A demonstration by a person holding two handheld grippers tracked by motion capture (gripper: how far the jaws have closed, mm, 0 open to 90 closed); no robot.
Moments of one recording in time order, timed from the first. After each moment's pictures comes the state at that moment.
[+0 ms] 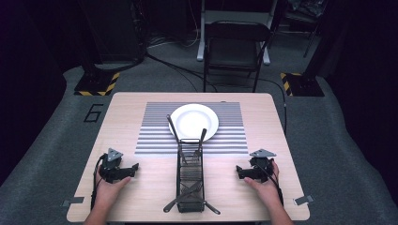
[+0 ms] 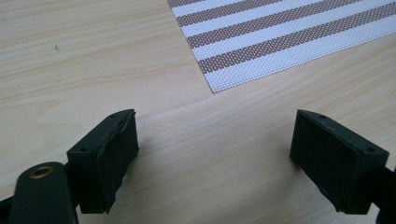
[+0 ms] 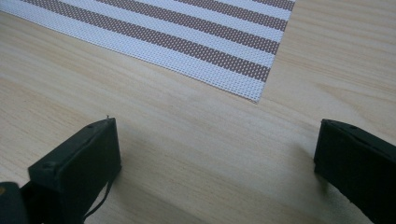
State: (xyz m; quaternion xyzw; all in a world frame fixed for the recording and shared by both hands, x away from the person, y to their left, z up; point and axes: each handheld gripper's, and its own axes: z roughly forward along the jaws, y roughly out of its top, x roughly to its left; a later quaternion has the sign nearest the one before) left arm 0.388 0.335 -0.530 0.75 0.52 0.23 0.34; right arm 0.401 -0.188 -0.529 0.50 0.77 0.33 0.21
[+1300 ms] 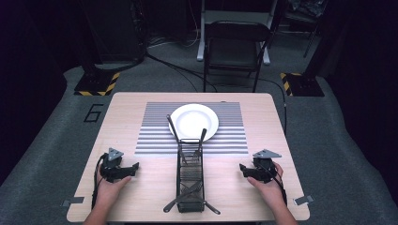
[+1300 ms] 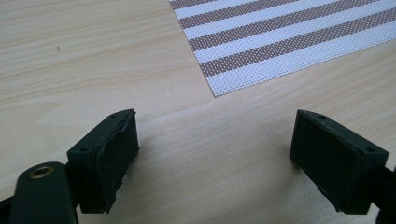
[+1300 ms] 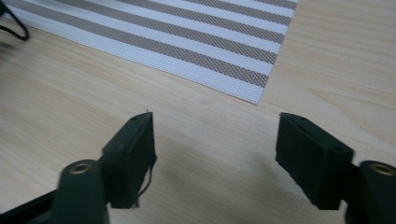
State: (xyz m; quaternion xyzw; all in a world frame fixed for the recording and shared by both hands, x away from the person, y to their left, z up) left arm 0.390 0.334 -0.529 0.75 0.52 0.23 0.34; right arm 0.386 -0.192 -0.507 0.49 0.77 0.35 0.20
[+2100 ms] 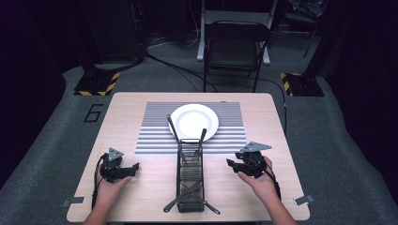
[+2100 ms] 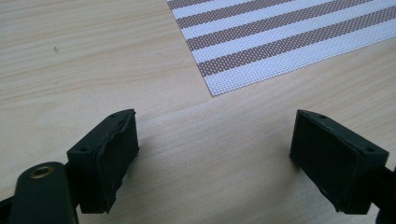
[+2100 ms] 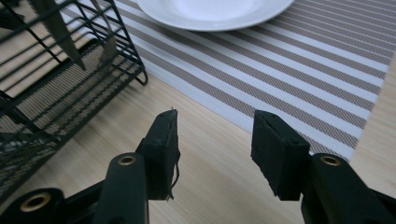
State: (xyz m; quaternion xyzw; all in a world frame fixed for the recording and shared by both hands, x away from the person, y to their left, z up) left arm 0.390 0.333 -0.529 0.75 0.52 0.23 0.34; right arm 0.389 -0.149 -0.461 0.41 0.81 0.40 0.15
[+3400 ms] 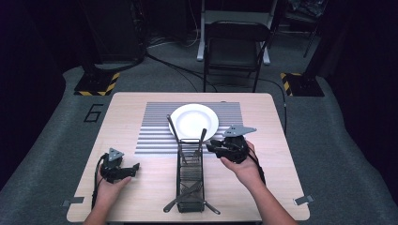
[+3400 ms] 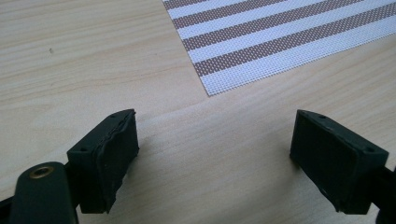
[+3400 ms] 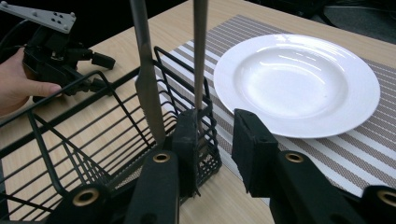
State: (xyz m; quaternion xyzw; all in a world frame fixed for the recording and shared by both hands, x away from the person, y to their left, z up) left arm 0.389 0.333 -0.530 0.75 0.52 0.23 0.34; right arm 0.407 -0.092 -0.404 0.33 0.81 0.47 0.11
